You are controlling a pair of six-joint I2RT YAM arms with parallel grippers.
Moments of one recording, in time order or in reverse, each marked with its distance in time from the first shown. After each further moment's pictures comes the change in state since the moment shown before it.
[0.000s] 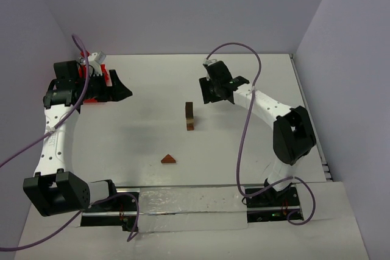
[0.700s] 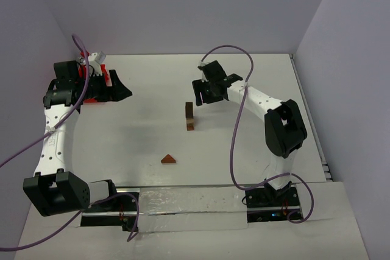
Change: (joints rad) left arm 0.000 0.000 0.000 0.000 -0.007 0.001; right arm 0.002 0.114 0.078 -0.044 -0.119 0.026
